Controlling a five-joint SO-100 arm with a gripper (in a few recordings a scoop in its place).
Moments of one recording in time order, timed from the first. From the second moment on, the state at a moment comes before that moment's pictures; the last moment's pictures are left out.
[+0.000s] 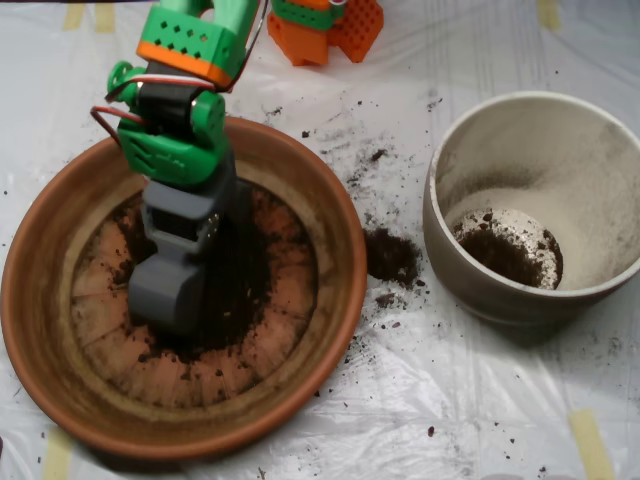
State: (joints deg) arm 28.1 73.7 96.7 59.1 -4.7
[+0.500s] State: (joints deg) arm 29.1 75.0 98.0 49.7 -6.6
